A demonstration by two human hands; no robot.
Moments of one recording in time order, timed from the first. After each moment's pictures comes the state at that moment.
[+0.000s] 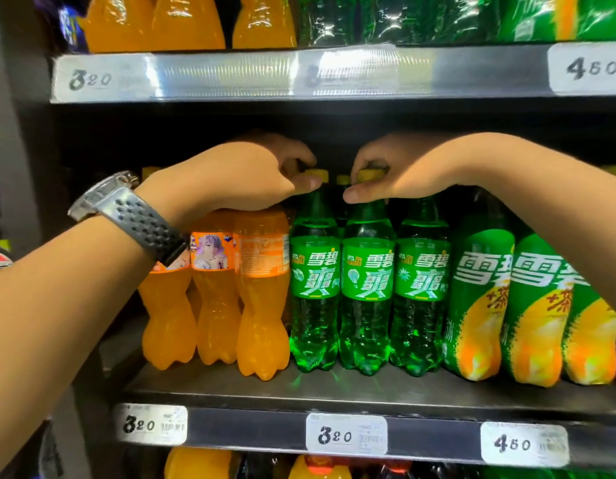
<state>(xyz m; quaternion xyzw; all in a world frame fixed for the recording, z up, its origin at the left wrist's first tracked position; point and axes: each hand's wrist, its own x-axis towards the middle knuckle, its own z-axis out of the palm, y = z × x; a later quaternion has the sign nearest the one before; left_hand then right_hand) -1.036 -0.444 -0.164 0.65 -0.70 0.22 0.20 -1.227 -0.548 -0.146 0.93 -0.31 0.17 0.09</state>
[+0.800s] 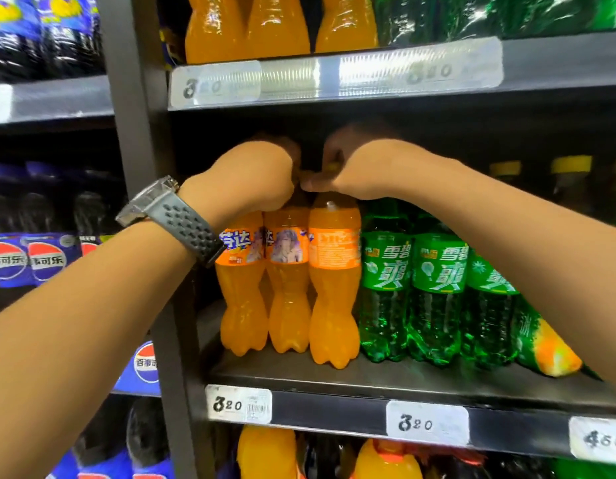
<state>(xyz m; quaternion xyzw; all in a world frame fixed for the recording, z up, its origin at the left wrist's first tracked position) -0.975 -0.420 -0.172 0.73 -0.57 0.37 0.11 -1.108 -0.497 -0.158 0.90 -0.29 0.29 0.12</state>
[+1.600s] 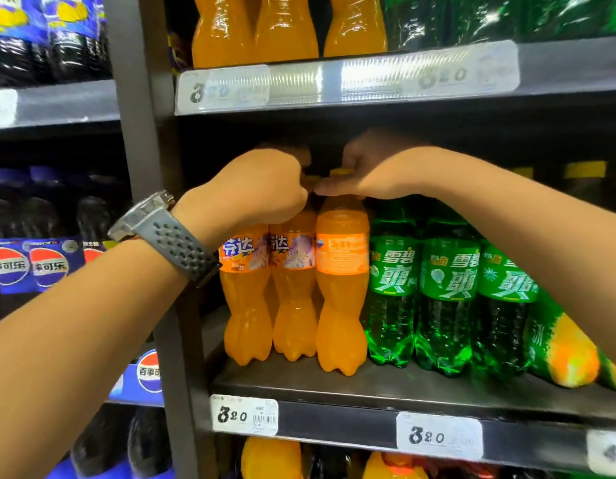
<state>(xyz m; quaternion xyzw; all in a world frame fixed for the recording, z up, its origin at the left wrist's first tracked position) -0.977 -0.411 -0.176 0.73 -0.58 0.33 0.14 -1.114 -0.510 -0.154 0.92 -0.27 0.27 0.11</state>
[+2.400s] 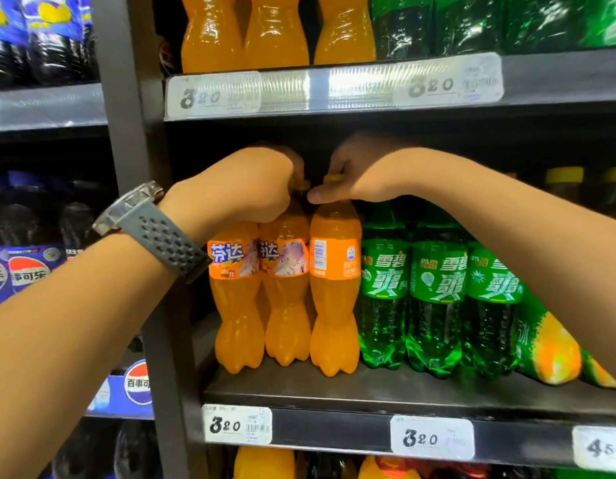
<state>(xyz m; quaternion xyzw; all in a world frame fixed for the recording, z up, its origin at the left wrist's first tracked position) -0.987 -0.402 -0.166 0.74 -0.59 0.30 0.11 -1.113 -0.506 -0.148 0.93 -0.28 0.21 0.14</state>
